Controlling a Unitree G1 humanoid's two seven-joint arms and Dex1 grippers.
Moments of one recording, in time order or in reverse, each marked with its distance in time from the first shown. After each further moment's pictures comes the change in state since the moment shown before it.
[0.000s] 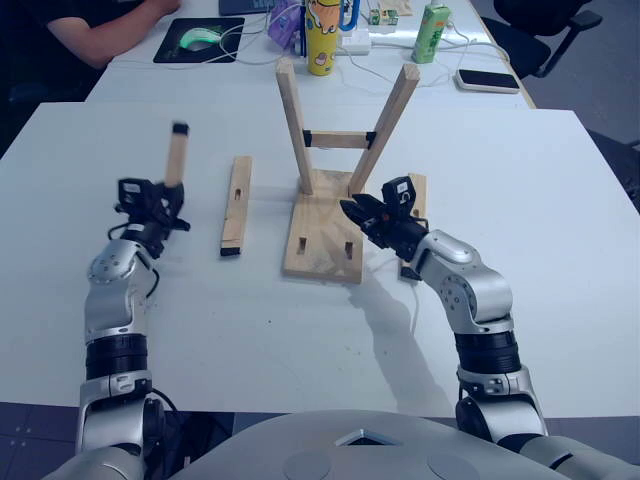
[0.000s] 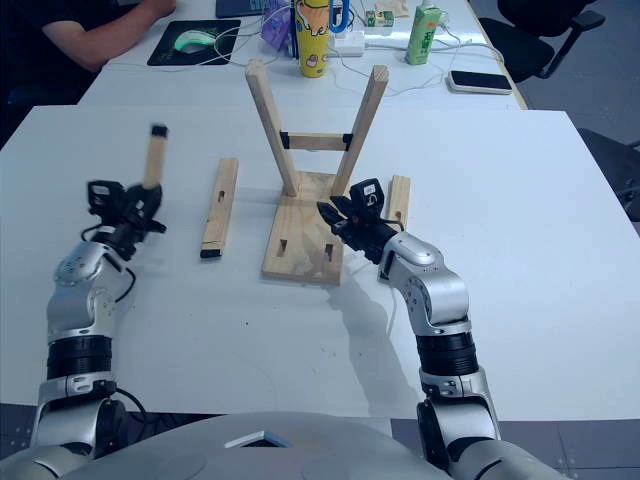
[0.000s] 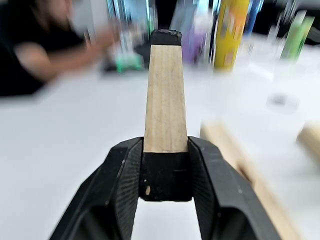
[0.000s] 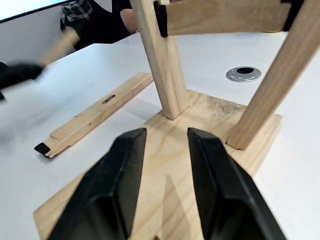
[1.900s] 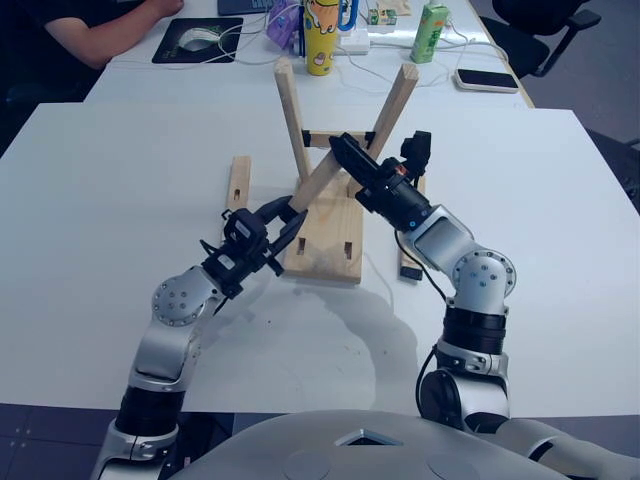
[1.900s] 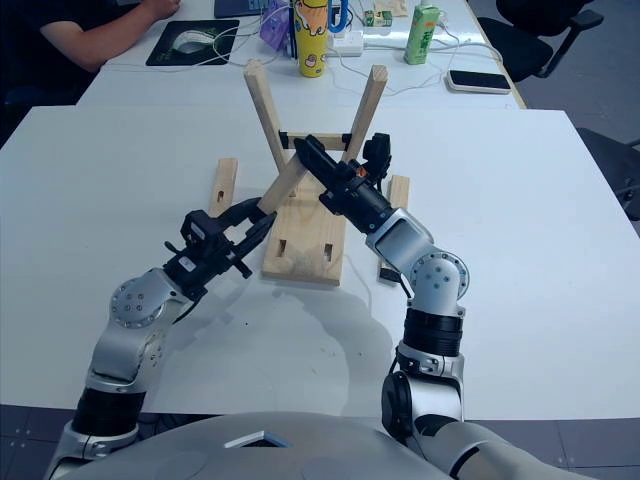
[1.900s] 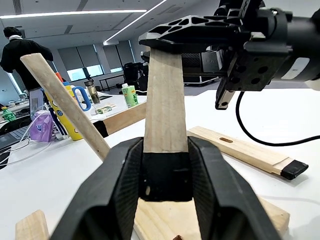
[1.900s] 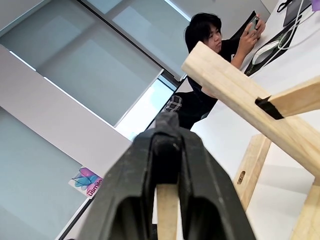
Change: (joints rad) left arm 0.171 -0.064 -0.421 -0.374 0.045 -0.007 -0.154; right arm -0.128 0.219 -0.277 0.022 0.775 0.215 -0.213
